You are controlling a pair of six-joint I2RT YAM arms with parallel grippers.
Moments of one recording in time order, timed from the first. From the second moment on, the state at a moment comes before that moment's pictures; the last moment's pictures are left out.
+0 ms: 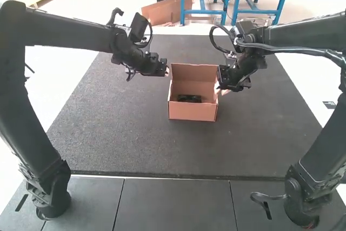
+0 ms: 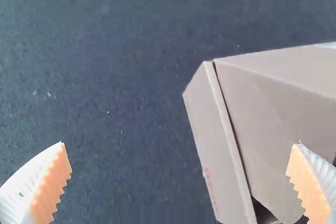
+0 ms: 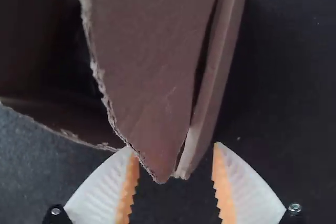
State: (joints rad) left arm -0.43 1.59 1.15 -0.36 0.02 -0.21; right arm 0.39 1.59 1.12 -0.65 -0.17 0.20
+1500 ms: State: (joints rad) left arm -0.62 1.89 1.52 -0.42 -0.13 -0.17; right arm 0.08 1.28 0.99 -0.48 -0.11 0.07
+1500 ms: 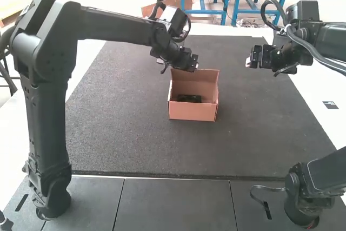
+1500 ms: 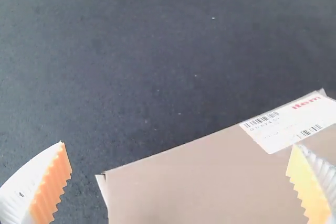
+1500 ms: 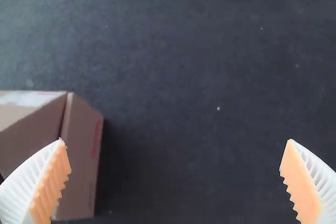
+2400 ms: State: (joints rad) left arm -0.65 1.90 1.33 -0.35 -0.13 -0.18; right arm 0.08 1.30 0.99 -0.51 -0.13 0.07
